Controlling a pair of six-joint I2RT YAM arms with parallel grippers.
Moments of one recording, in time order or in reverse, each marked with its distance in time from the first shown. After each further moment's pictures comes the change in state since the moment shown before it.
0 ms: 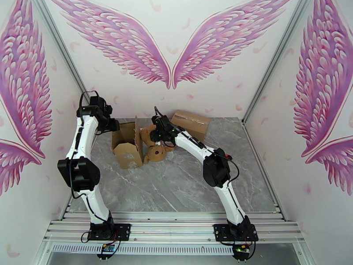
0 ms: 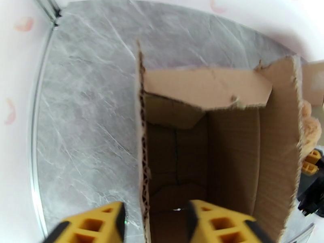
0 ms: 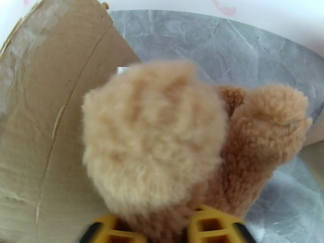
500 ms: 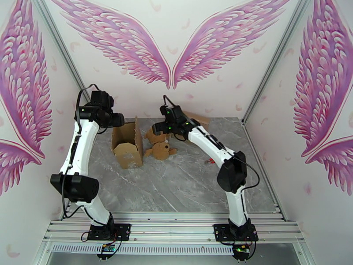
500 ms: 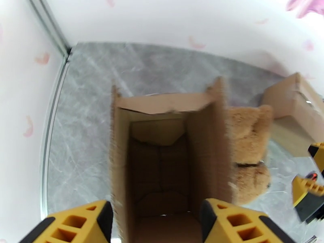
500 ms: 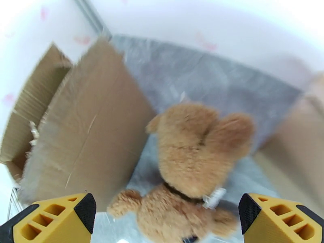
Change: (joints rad) left arm -0.177 -0.264 -0.105 0.087 -0.121 -0.119; right arm -0.113 -0.329 -0.144 -0.066 0.032 -0.129
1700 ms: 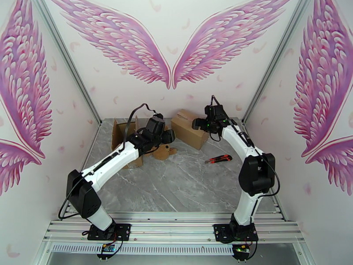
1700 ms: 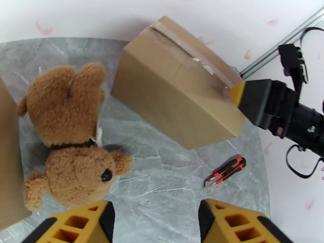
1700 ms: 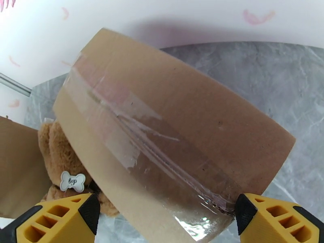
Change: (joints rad) left arm -0.574 -0.041 -0.507 0.625 -0.106 -0.457; right arm -0.376 -0.138 -0.360 0.051 -0.091 0.120
